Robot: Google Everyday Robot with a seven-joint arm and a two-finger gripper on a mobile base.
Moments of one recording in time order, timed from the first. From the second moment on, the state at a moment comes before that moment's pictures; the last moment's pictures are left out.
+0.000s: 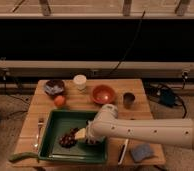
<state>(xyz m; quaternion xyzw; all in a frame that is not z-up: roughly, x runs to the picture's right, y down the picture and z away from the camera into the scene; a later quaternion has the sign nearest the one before) -0.034 0.266 0.763 -0.11 -0.31 -0.63 0.70</state>
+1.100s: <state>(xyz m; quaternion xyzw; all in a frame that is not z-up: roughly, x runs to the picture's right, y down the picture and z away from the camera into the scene) -0.012 0.274 0.781 -0.15 -0.27 -0.66 0.68</state>
